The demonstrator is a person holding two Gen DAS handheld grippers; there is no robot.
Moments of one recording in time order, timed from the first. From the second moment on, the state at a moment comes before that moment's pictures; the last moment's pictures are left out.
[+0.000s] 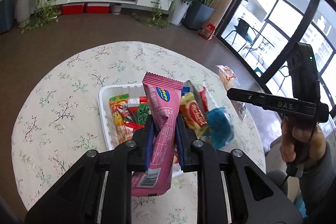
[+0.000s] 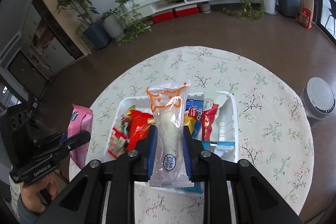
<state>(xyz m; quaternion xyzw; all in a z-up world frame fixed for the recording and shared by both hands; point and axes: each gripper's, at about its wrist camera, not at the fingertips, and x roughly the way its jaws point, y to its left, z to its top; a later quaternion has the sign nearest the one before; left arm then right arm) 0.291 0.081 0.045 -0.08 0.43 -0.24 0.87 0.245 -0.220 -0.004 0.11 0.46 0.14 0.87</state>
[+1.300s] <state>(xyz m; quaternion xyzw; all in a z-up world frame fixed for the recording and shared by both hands) 0.346 0.081 -0.023 -0.13 0.48 -0.18 0.85 0.289 -0.201 -0.062 0.07 0.51 0.09 0.85</state>
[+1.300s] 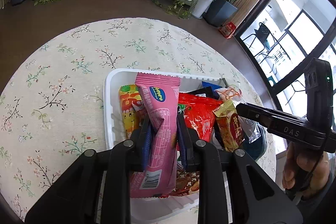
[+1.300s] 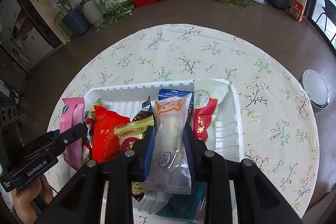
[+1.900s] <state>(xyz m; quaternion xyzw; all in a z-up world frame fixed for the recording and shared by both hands) 0.341 0.097 -0.021 -0.15 0.47 -0.17 0.85 0.281 -0.197 -0.054 0.08 0.50 0.10 0.86</state>
